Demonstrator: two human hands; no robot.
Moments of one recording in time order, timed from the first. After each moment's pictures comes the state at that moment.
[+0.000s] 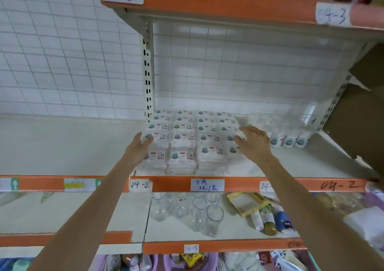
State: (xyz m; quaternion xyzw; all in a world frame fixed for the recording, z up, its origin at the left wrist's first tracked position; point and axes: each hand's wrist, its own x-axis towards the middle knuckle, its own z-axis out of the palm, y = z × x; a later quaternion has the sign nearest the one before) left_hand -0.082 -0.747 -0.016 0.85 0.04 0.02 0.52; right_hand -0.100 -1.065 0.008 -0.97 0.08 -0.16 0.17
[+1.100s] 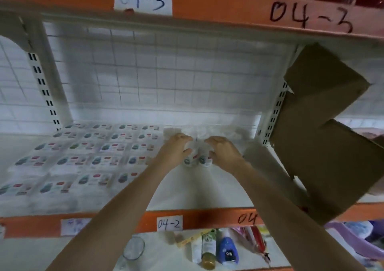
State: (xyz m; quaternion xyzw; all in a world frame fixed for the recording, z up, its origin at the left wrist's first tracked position) left_hand -0.013 -1.107 0.001 0.93 -0.24 0.10 0.25; right_hand -0.034 -1.290 0.002 -0.98 -0.12 -0.14 0.08
